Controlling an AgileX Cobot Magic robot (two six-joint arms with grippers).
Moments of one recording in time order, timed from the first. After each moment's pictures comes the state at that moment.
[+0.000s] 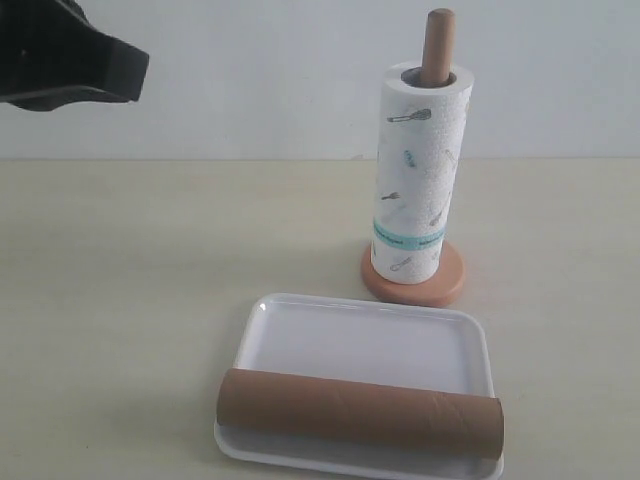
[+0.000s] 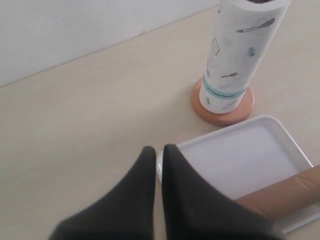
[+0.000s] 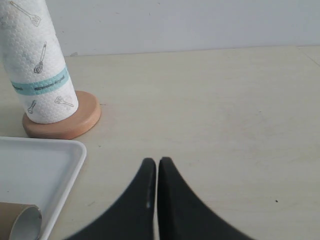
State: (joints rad) left arm -0.74 1.13 -1.14 0.34 0.77 -0.38; right arm 0.03 0.00 0.00 0.07 0.35 0.00
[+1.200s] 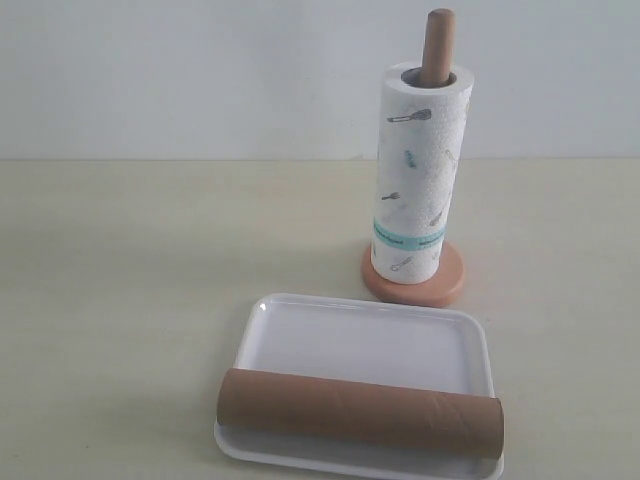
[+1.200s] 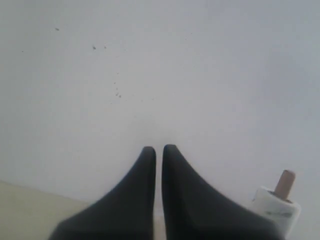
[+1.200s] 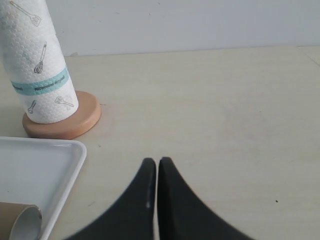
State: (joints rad) left arm -0.13 0.00 -0.12 0.32 -0.07 -0.76; right arm 0.03 0.00 0.00 0.07 0.35 0.00
